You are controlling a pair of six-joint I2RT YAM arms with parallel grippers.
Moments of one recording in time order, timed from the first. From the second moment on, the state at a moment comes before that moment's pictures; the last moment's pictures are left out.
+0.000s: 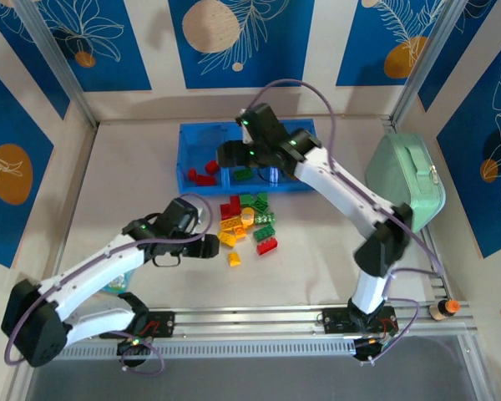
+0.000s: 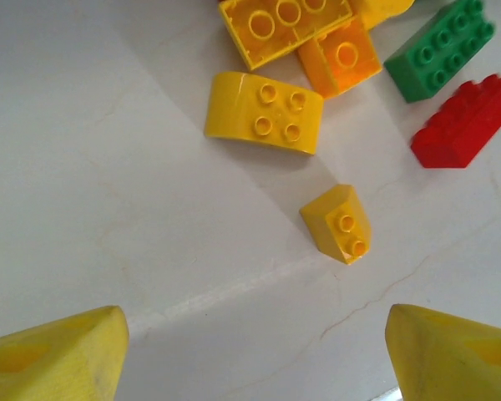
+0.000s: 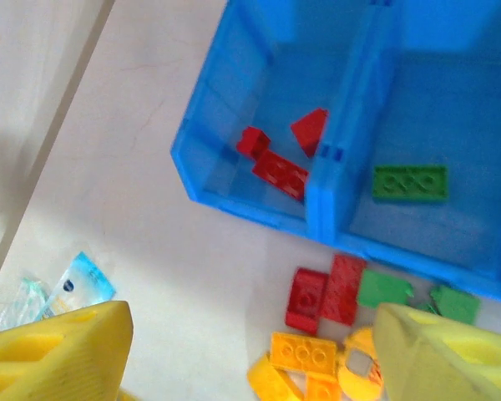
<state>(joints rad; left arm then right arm) -0.70 1.12 0.75 -0.72 0.12 -0.53 0.71 1.71 1.78 -0.83 -0.04 0.50</state>
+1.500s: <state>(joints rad) -0.82 1.80 1.12 -0.75 -0.08 -0.39 0.41 1.19 0.90 -0.66 -0.07 0.64</state>
